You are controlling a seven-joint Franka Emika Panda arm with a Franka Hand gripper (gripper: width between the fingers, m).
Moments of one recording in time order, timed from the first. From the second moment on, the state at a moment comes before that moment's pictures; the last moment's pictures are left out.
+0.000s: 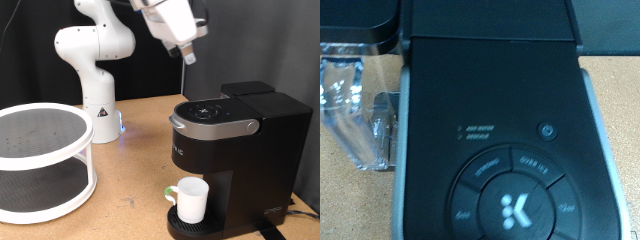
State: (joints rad) arm -0.01 -0.37 0.05 -2.31 0.49 2.09 -0.87
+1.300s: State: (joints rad) arm -0.01 -0.16 0.15 -2.24 0.38 2.30 -0.86
